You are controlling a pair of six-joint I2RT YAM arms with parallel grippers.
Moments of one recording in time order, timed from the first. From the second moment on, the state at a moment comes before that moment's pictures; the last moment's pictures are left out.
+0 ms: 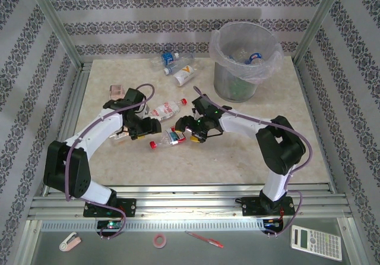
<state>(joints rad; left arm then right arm) -0.29 1.49 1.07 -0.88 0.31 -0.50 0.65 1.81 1.15 -0.39 -0.49 0.99</state>
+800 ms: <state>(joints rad) -0.39 1.64 0.95 -0.70 0.36 -0.56 0.65 1.96 1.22 -0.29 -0.41 0.99</state>
